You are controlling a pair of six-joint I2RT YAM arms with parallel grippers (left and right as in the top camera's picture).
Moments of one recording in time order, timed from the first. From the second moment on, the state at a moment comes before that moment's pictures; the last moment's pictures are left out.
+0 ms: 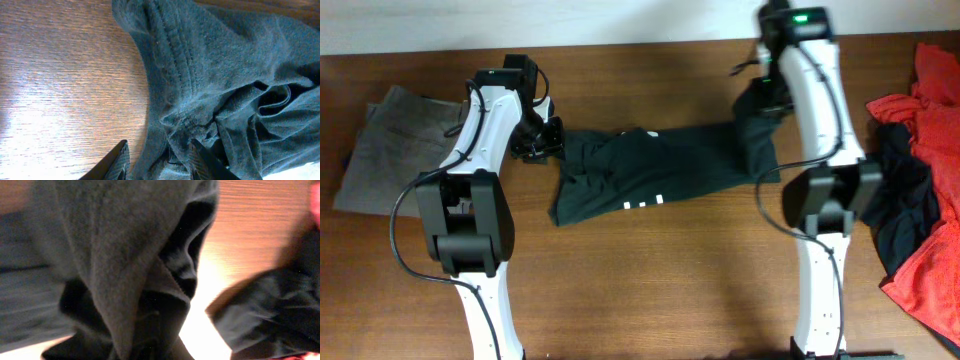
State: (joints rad) left arm -0.07 2.28 1.94 -1.22 0.19 -0.18; right arm 0.02 2.51 2.67 -1.69 0.21 0.01
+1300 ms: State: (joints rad) left arm -0.07 2.28 1.94 -1.22 0.19 -0.18; right arm 0.26 2.51 2.66 -1.66 0.08 -0.07
